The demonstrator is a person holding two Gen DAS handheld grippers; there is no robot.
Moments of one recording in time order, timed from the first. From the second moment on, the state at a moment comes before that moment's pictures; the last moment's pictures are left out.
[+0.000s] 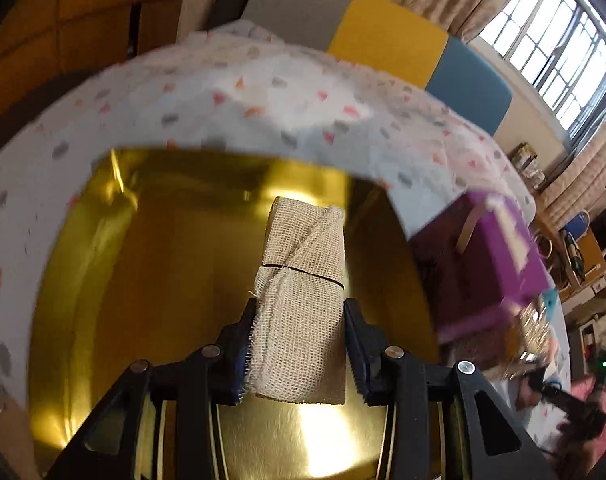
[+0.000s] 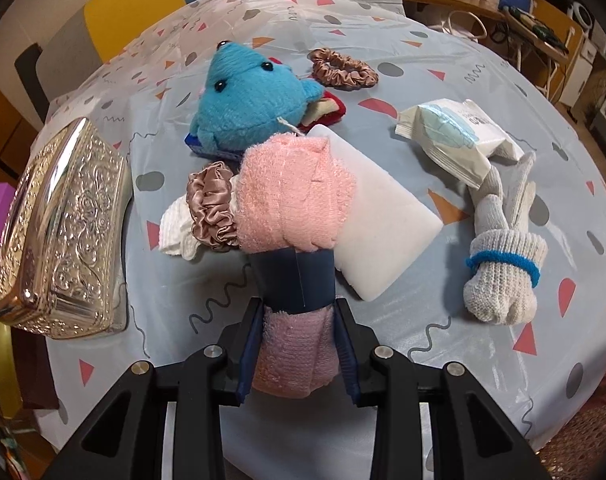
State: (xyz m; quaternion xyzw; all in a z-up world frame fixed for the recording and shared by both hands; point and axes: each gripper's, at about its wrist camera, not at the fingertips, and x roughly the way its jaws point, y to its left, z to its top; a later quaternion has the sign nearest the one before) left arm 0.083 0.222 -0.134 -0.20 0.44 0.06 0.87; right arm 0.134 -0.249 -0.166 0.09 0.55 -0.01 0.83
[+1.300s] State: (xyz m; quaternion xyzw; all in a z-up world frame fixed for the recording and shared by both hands) left arm 0.031 0.150 -0.094 -0.12 0.40 -0.01 0.91; right arm 0.080 -0.249 -0.103 0.17 0.47 0.00 0.87
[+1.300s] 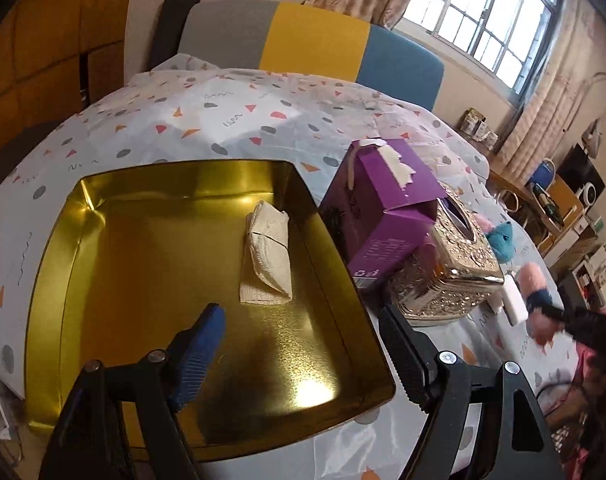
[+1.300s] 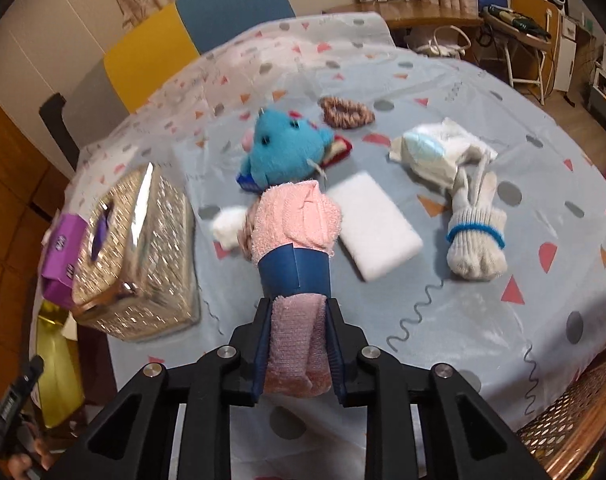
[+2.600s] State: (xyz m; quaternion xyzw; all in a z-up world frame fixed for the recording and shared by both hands) left arm -0.023 0.216 -0.086 -0.12 0.37 0.10 0.91; right arm 0.149 0.167 -0.097 -0.08 0.49 0.38 0.78
